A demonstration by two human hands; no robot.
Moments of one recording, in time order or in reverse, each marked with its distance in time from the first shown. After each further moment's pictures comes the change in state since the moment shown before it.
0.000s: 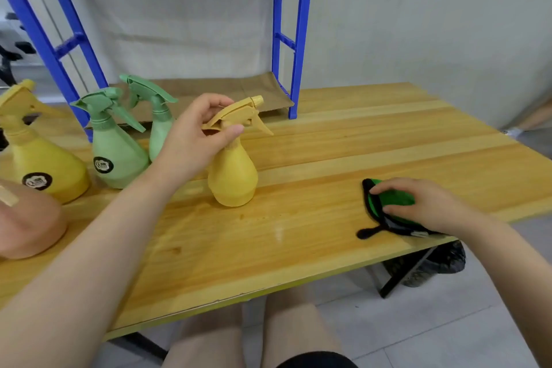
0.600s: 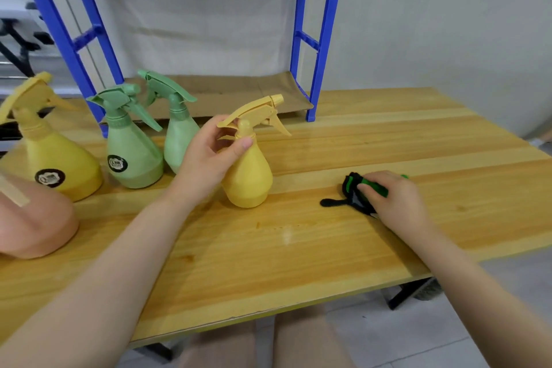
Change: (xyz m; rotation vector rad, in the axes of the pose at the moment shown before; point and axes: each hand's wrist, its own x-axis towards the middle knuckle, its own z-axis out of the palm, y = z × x) left_hand -0.010 -0.036 0.005 -0.294 0.004 -0.061; right_hand 0.064 -0.038 0.060 0.027 0.487 -0.080
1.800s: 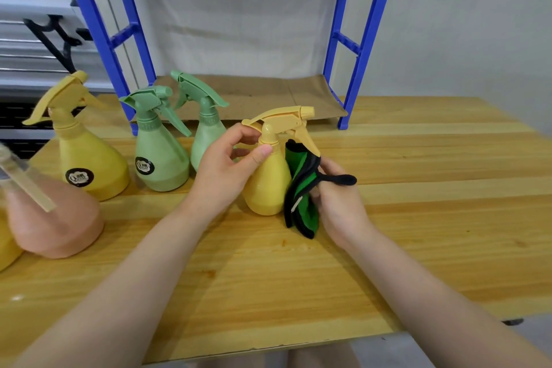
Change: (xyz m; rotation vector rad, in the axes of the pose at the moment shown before) left_hand 0.003 -0.009 -0.012 0.171 0.125 0.020; right_hand 0.032 -0.140 0.072 1.134 -0.220 0.236
